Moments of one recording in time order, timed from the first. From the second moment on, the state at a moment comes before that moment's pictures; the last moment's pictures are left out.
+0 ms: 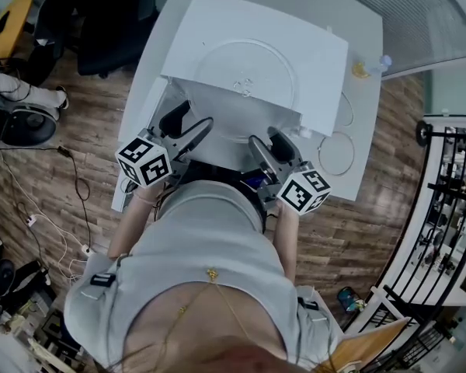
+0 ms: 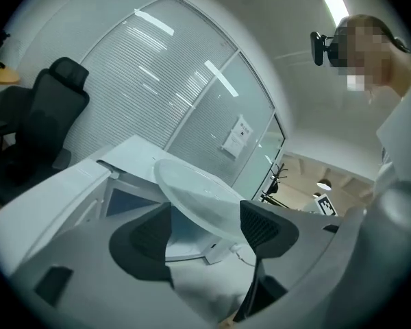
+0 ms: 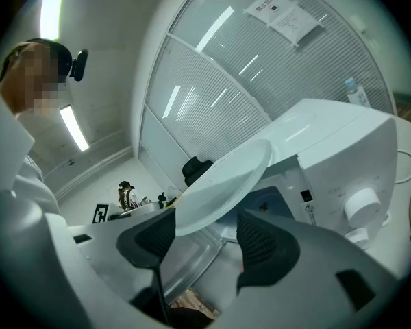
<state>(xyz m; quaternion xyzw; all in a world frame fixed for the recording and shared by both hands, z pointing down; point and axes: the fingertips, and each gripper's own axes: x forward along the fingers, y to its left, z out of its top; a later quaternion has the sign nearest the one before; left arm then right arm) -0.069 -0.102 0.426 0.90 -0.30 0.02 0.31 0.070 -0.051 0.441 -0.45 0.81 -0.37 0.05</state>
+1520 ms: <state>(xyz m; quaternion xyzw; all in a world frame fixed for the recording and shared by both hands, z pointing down) -0.033 -0.088 0.445 0.94 -0.25 0.14 0.21 0.070 -0.082 0.443 -0.45 0.82 -0.36 0.02</state>
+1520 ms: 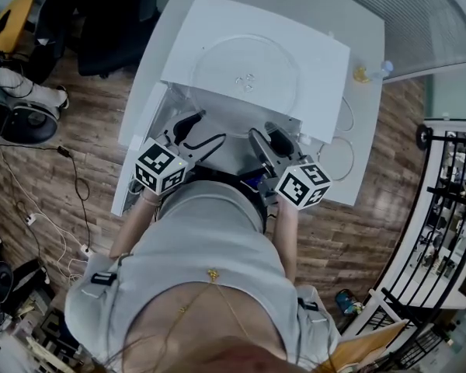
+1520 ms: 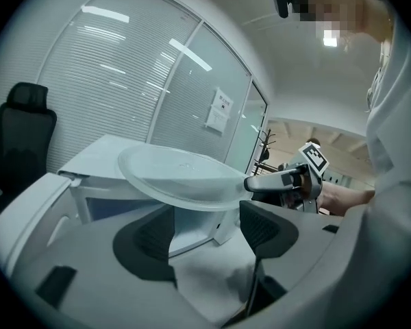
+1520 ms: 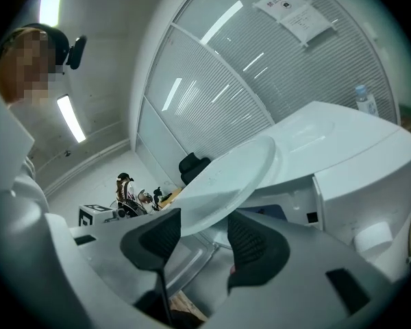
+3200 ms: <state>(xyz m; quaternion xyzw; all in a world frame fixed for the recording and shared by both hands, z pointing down) -0.040 -0.111 0.425 0.92 -0.32 0.15 0.13 0.075 -0.085 0.427 -0.54 0.81 -0.14 -0.18</state>
